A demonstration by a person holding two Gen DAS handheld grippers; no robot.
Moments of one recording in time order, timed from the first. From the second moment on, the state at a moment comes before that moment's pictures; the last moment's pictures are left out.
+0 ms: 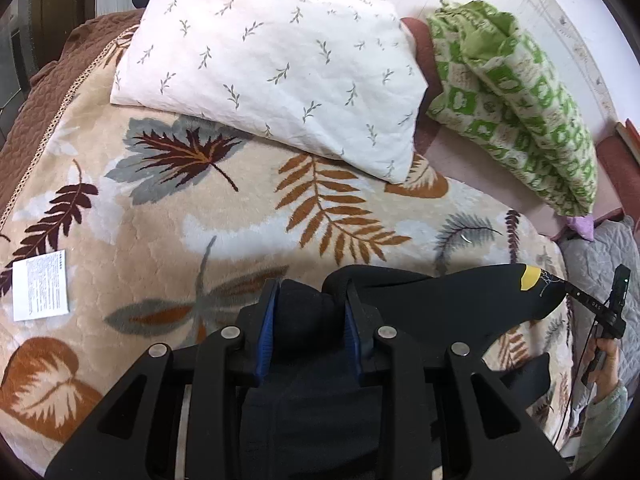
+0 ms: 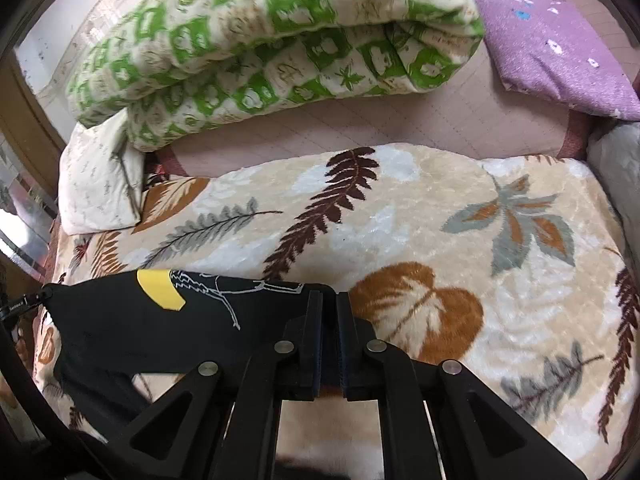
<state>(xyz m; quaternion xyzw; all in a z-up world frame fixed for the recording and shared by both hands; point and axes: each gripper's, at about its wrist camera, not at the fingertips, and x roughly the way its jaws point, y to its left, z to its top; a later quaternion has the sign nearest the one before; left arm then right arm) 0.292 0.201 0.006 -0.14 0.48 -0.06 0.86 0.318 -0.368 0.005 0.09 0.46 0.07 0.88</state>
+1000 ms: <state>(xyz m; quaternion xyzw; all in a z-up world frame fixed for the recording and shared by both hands) 0.201 0.202 0.017 -0.14 0.47 -0.10 0.87 0.195 -0.388 0.011 0.11 0.45 0.07 0.88</state>
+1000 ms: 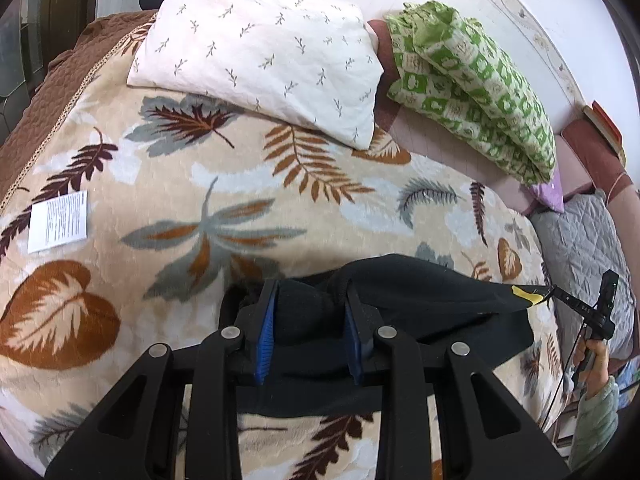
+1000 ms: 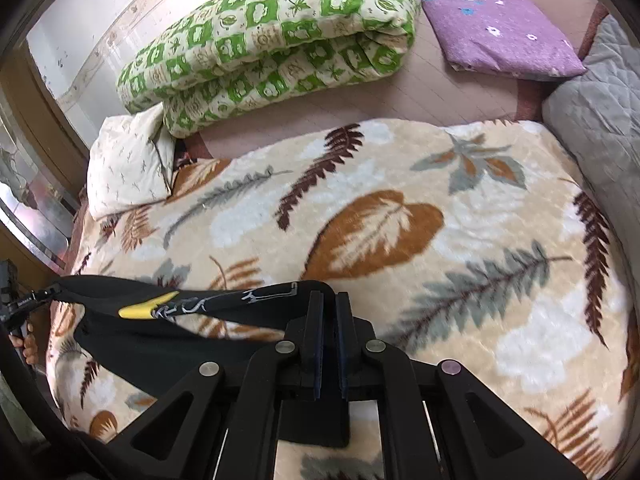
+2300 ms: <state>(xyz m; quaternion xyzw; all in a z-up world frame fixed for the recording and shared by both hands) 0.163 0.209 -0.013 -0.13 0.48 -0.11 0.86 0.154 -0.375 -0.020 0.12 0.48 0.08 0.86</state>
